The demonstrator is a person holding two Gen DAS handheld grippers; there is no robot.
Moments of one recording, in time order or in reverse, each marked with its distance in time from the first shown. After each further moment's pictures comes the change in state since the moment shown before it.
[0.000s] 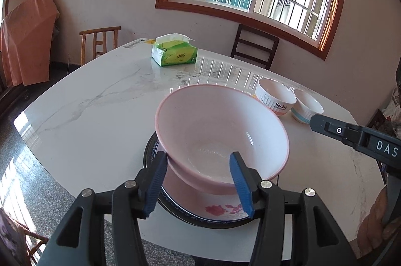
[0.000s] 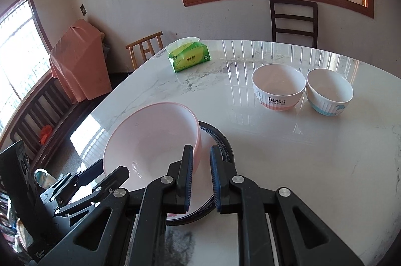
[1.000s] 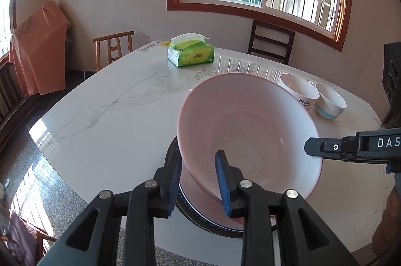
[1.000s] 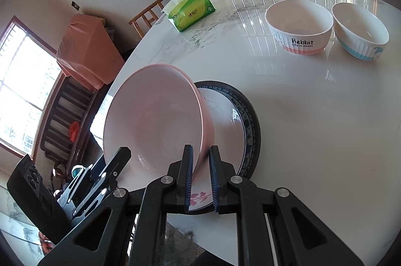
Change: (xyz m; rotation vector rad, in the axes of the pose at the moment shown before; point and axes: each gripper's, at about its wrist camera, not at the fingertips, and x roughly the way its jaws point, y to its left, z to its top) left arm 0.018 0.005 0.003 0.051 -0.006 0.135; right arm 0.063 -0.019 -0.002 0.189 0.284 0.185
